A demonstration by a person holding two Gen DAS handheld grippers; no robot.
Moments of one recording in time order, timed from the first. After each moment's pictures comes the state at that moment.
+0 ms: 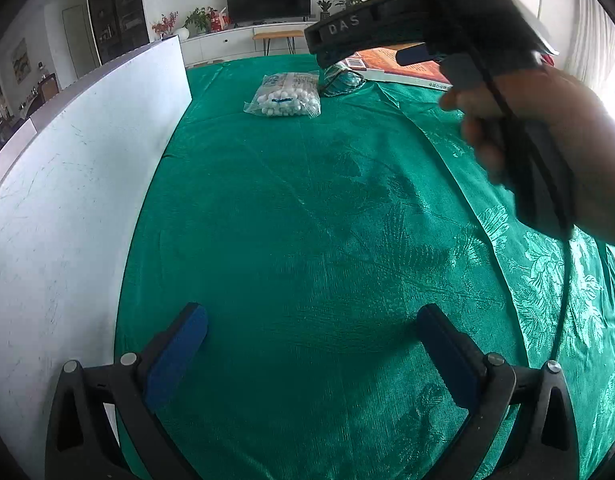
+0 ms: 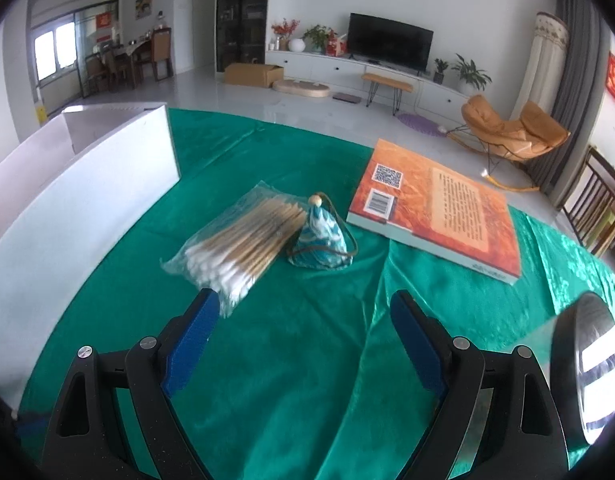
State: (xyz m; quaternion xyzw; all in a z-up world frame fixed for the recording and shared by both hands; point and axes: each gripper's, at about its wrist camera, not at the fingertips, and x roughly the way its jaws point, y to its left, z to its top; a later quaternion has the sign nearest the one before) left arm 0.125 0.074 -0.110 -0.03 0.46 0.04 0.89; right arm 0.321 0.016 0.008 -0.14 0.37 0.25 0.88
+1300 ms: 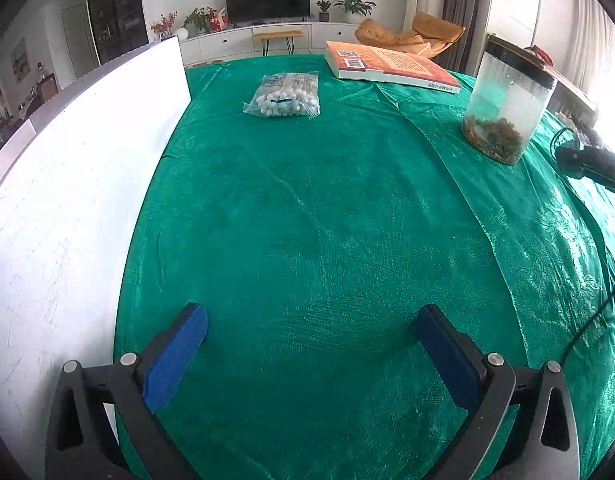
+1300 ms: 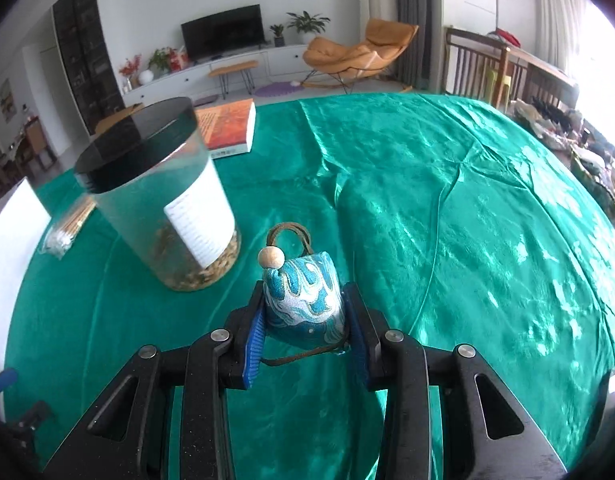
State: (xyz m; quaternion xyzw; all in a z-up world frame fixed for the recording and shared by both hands) left arm 0.126 0.074 -0.111 -0.03 0.46 0.04 0.89; right arm 0.267 -0.242 0.005 0.03 0.41 0.05 0.91
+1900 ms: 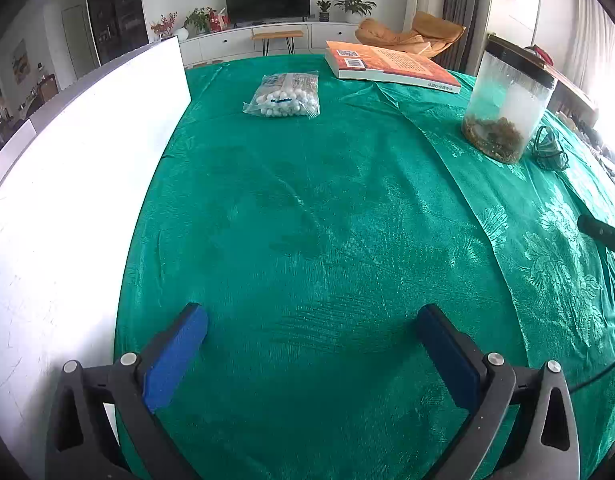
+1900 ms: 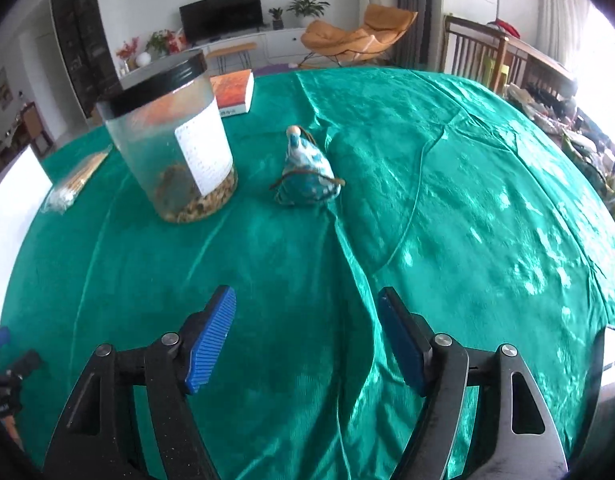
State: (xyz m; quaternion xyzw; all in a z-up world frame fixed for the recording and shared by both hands) left arm 0.127 0.074 -0.111 -0.03 0.46 0.04 0.89; right arm 0.203 -0.235 -0.006 0.00 0.45 0.03 0.89
